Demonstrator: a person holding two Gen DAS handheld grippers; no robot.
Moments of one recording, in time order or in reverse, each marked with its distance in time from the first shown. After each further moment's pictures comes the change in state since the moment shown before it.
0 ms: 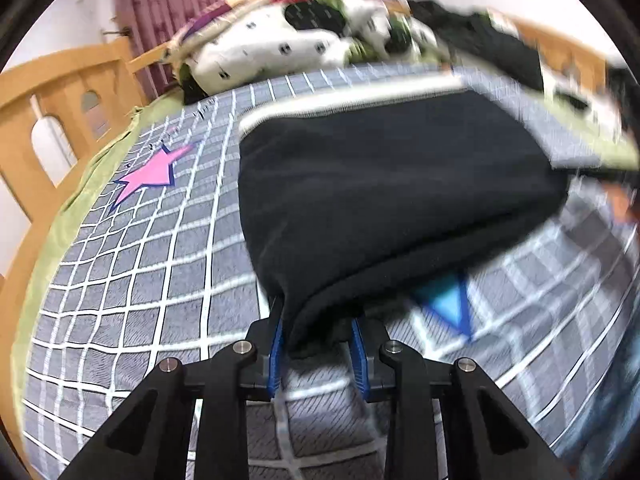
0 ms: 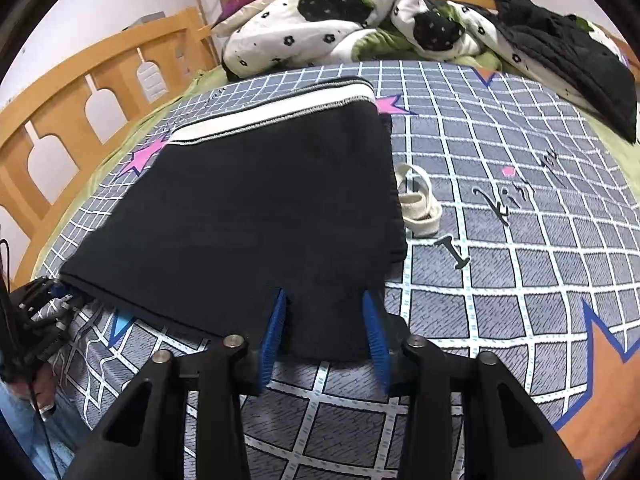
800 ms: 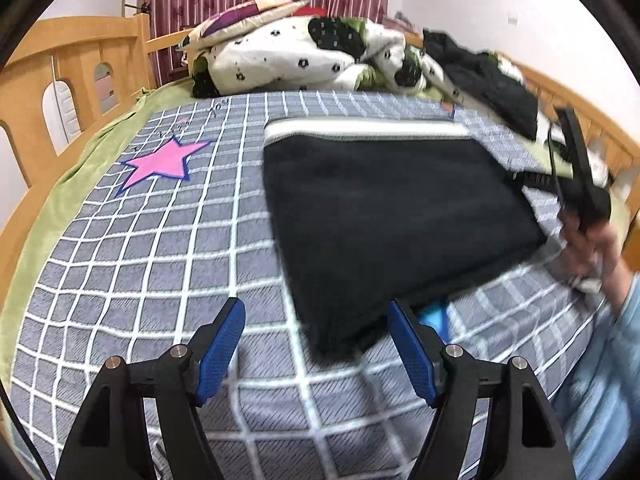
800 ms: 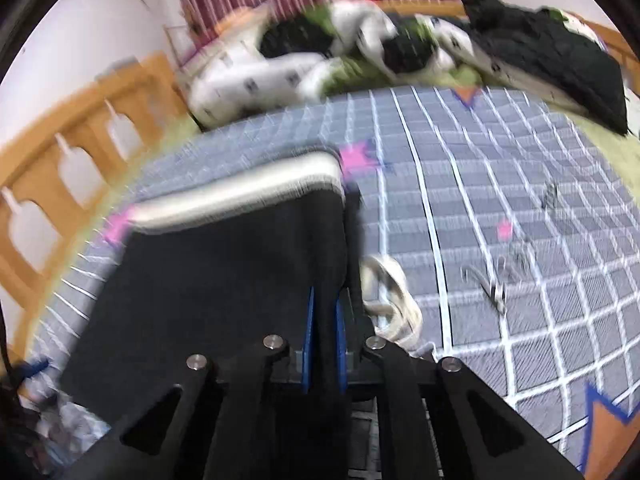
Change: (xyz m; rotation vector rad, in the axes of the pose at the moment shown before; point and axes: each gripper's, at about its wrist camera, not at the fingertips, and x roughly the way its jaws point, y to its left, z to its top) left arm -0.032 0.047 0.004 -0.186 -0.083 -0.150; right arm 0.034 -0.031 0.058 0.101 -0.115 -0.033
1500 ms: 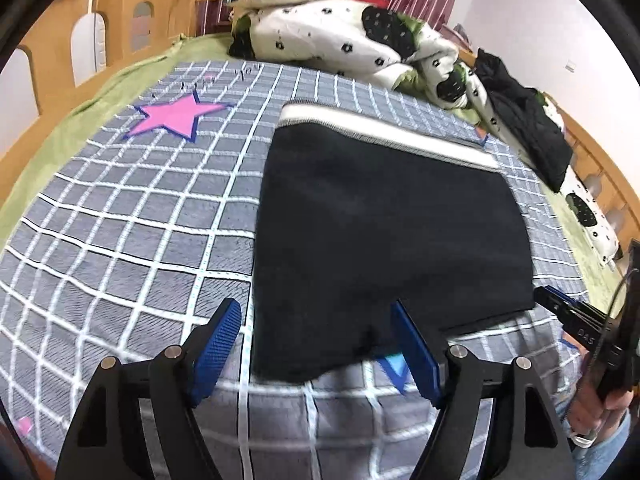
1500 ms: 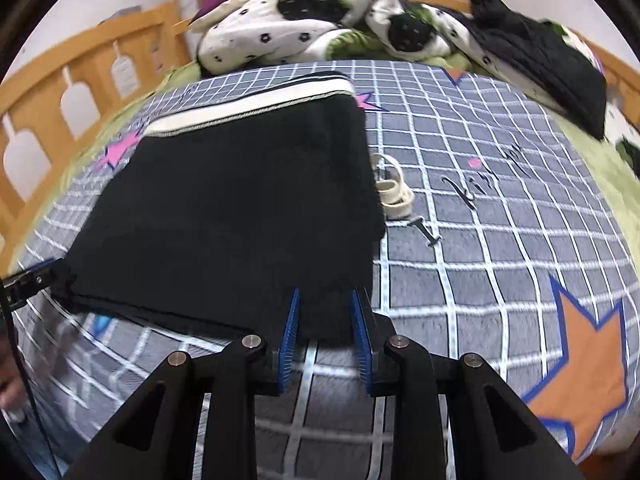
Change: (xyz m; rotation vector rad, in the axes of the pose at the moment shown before) left arm 0.014 -0.013 0.021 -0.245 0.082 0.020; right arm -0.061 0.032 -0.064 -0.082 0.110 -0.115
